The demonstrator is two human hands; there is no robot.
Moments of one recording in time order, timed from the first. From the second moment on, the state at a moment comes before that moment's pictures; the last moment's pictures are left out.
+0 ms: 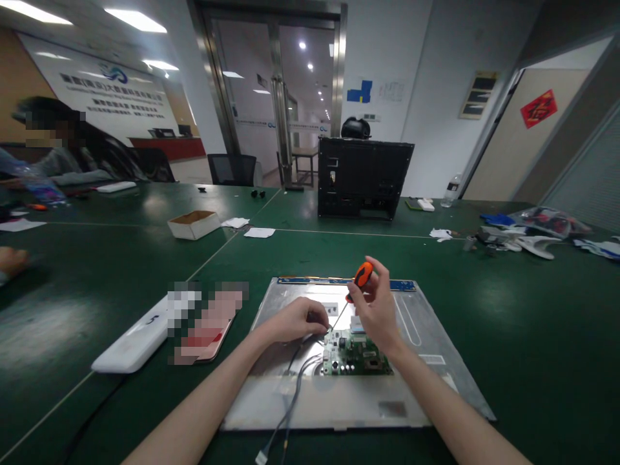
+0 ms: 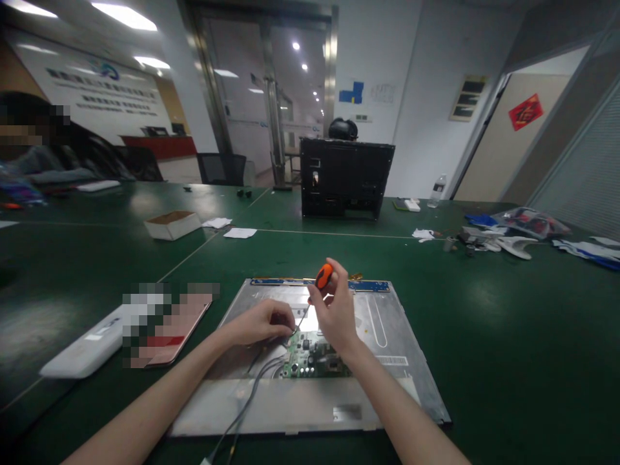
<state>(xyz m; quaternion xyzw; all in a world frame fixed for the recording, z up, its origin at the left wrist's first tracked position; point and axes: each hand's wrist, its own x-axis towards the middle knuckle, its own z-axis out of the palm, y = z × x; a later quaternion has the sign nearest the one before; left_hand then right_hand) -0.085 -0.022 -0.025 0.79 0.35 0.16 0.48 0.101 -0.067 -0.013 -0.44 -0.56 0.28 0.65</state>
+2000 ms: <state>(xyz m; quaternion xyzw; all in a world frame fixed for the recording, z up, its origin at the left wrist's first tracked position) -0.087 -0.018 -0.030 0.80 0.31 0.15 0.49 0.095 -0.078 -0.031 -0.35 -0.77 0.02 0.54</state>
